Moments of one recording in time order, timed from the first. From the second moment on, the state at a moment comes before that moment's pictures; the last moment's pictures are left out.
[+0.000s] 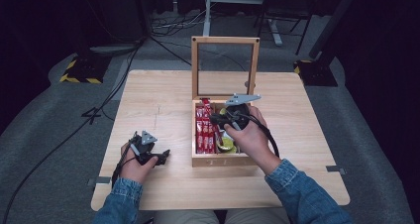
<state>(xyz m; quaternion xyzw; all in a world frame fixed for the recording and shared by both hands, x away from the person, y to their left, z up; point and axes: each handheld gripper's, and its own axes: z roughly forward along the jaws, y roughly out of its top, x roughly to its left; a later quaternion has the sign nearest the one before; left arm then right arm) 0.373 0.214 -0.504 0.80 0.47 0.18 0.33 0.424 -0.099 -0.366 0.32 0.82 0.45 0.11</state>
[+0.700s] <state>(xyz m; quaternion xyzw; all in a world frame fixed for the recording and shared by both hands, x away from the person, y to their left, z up) 0.376 0.214 -0.504 0.80 0.47 0.18 0.33 0.409 -0.159 -0.339 0.32 0.81 0.47 0.15</state>
